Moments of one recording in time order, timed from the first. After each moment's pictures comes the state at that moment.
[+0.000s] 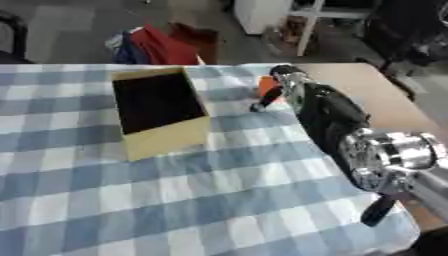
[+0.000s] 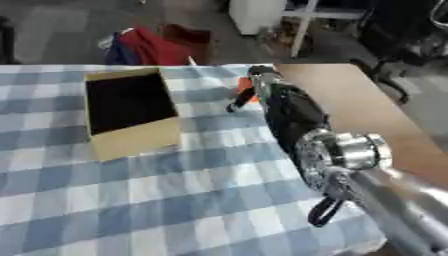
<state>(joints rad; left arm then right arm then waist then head) -0.13 0.24 -0.01 -1.98 -0.15 -0.13 0.23 -1.17 -0.46 -0.15 -0.06 1.12 0.13 -0.06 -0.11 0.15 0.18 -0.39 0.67</state>
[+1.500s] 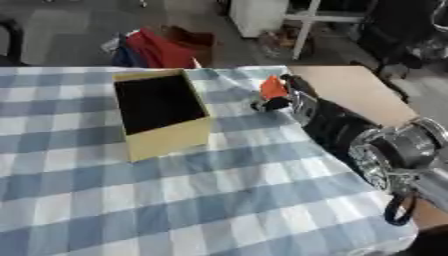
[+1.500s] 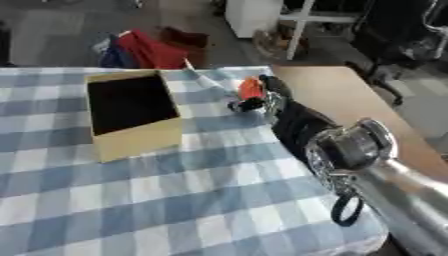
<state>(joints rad) -0.13 0.24 -0.01 -1.98 -0.15 -0.13 0.23 -1.16 -0.46 -0.01 0.01 0.69 0.04 -0.27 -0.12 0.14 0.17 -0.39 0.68</state>
